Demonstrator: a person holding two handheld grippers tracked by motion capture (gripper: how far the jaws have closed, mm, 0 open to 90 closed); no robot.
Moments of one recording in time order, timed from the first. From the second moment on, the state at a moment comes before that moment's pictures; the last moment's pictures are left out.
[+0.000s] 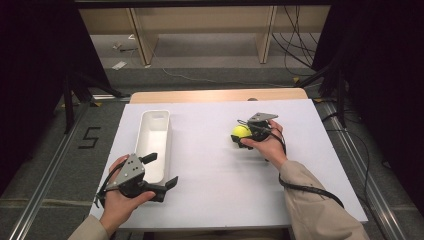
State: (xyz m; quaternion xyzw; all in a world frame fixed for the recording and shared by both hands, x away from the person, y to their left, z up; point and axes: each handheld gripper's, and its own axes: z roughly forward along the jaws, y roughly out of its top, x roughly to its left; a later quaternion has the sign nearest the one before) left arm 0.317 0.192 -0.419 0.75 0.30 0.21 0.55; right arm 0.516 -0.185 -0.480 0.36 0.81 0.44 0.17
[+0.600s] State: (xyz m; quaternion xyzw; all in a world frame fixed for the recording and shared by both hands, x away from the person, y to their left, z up) left arm 0.317 0.192 -0.419 0.75 0.30 0.21 0.55; right arm 0.518 -0.184 -0.485 0.36 0.81 0.43 0.17
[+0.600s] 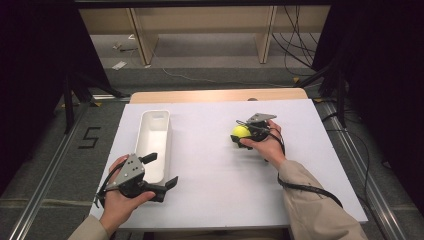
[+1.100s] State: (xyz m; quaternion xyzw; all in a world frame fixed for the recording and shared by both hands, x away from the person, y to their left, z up) left arm 0.316 0.192 -0.419 0.75 0.30 0.21 0.55; right arm 0.518 -0.185 -0.486 0.36 0.81 0.43 0.17
